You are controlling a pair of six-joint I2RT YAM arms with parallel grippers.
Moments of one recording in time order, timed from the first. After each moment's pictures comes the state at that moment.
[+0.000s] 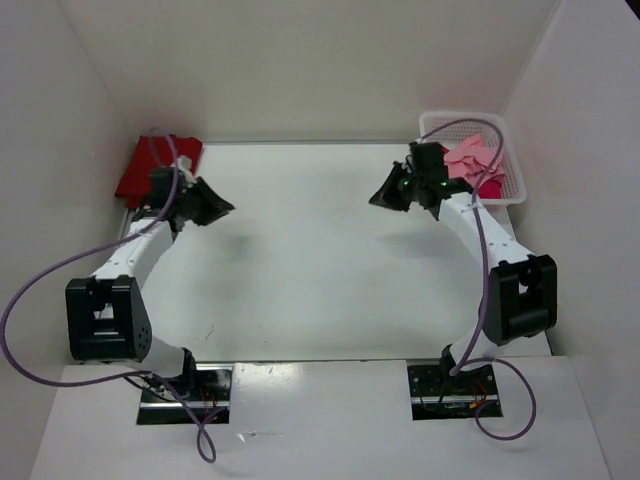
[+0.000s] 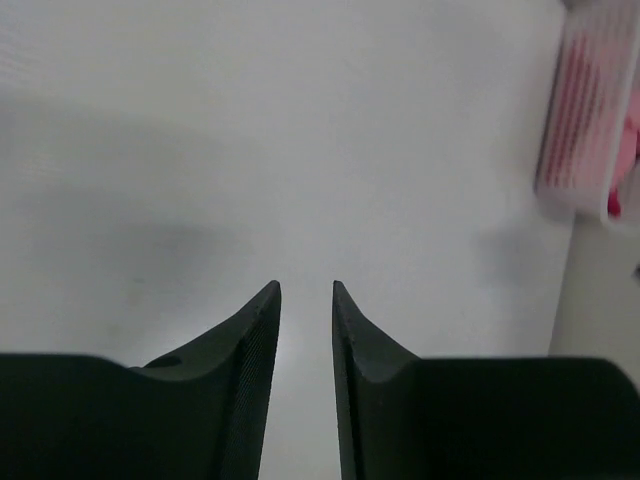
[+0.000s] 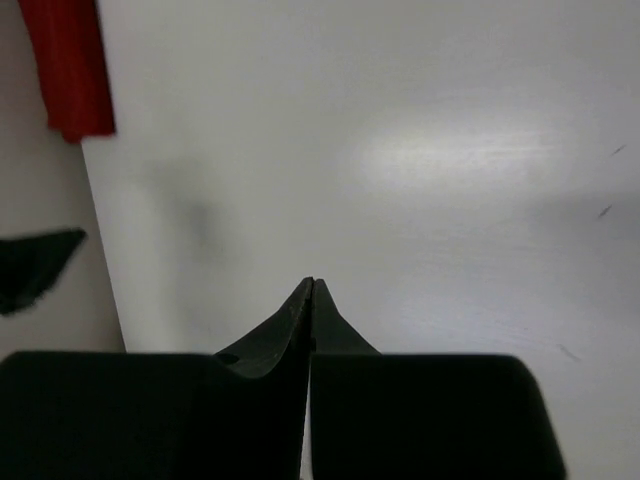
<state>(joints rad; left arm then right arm) 0.11 1.47 1.01 -0.20 0.38 -0.63 0.24 1.56 1.25 -0.44 -0.30 0.68</state>
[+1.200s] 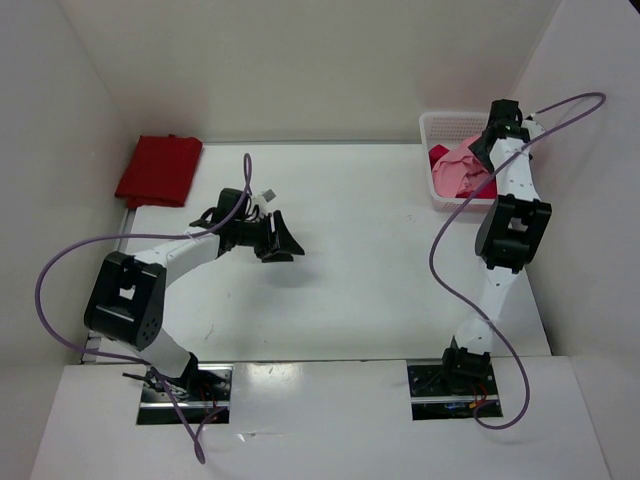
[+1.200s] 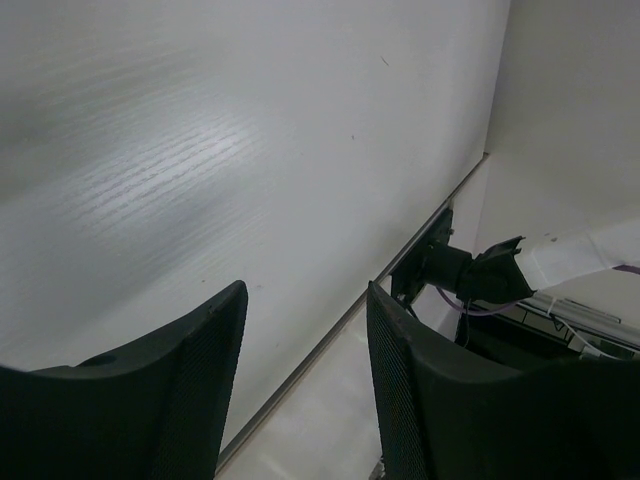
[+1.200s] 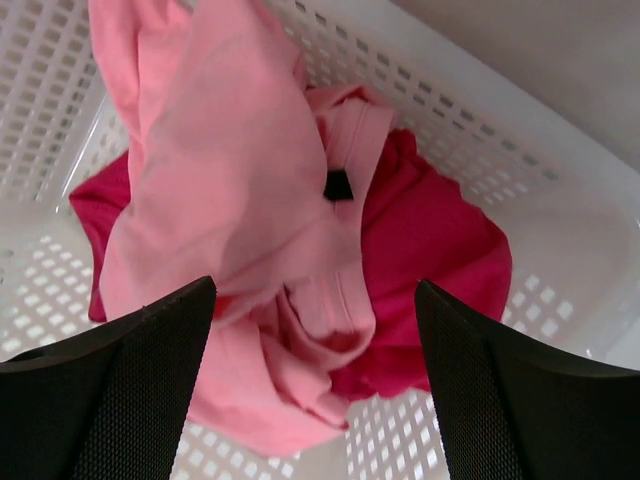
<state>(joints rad) -0.31 1.58 0.92 -0.16 0.74 -0.68 -0.23 2.22 2.11 -0.77 0.40 0.72</state>
